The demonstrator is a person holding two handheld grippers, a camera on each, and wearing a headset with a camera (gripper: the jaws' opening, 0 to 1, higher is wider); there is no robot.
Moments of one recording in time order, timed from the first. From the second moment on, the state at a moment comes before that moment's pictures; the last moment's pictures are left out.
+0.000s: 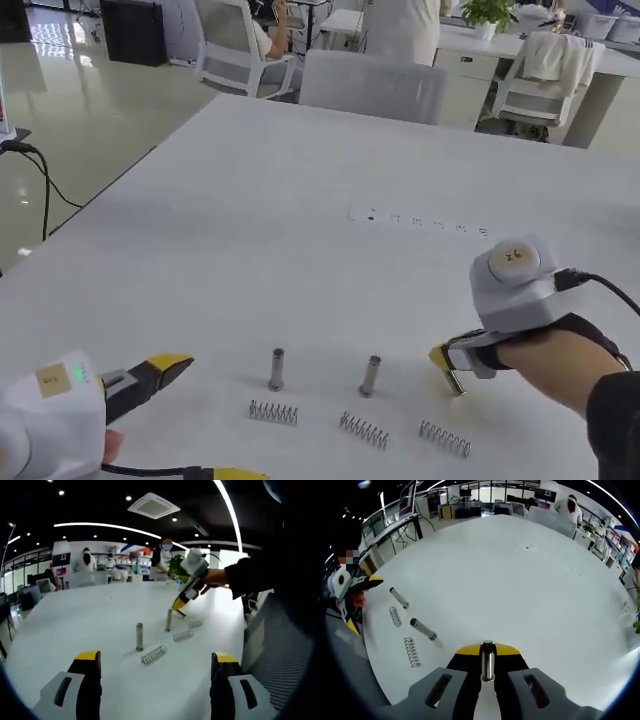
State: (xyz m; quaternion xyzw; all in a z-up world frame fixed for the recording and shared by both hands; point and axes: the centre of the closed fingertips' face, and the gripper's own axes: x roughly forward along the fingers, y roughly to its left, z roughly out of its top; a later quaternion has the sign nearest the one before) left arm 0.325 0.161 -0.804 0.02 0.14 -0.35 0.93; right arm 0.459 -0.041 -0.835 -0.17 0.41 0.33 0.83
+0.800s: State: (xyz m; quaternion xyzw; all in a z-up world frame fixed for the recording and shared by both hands) left arm 0.325 0.154 -0.799 0.03 0.14 -0.36 0.92; right arm 0.437 -0.048 -0.819 -0.15 0.38 0.33 0.85
